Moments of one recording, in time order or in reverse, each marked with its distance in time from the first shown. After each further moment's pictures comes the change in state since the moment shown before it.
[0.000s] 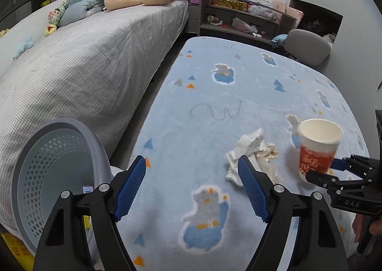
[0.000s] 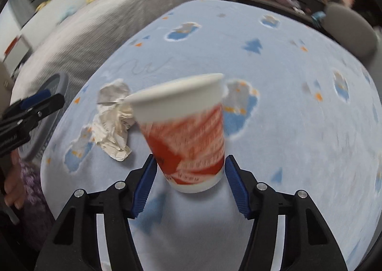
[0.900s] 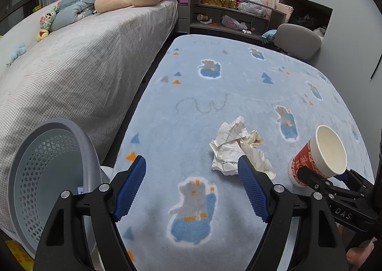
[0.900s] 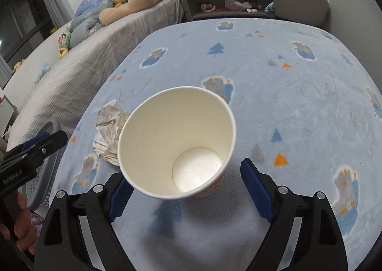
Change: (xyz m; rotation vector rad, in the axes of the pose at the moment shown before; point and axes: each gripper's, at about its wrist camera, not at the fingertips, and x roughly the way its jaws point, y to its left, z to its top) left arm -0.005 -0.011 -0.009 0.039 0.003 -0.034; right arm -0.011 0.006 -0.034 0.250 -0.238 -0.035
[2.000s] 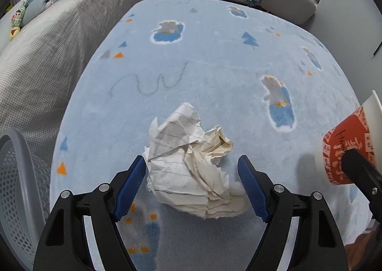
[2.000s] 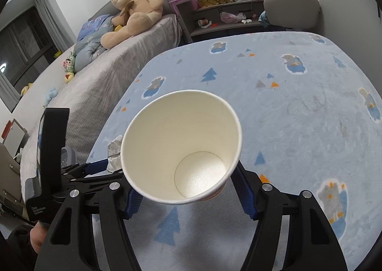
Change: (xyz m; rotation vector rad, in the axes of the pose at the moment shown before) left arm 0.086 -0.059 0.016 0.070 0.215 -0.064; right arm -0.029 -0.026 0.022 0.074 -0.079 0.067
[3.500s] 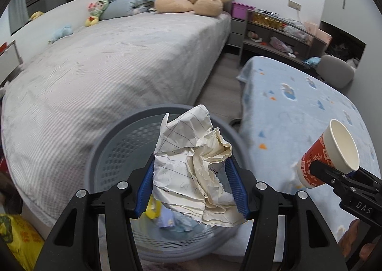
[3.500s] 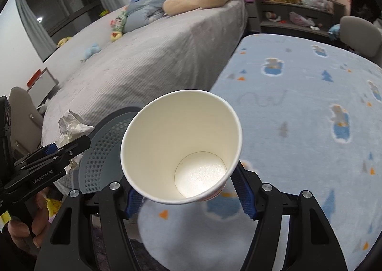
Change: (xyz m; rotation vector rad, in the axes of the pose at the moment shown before) left arm -0.172 0.231 -0.109 -0.263 -0.273 0.226; right arm 0.037 0.225 -0.045 -0.260 0.127 0.196
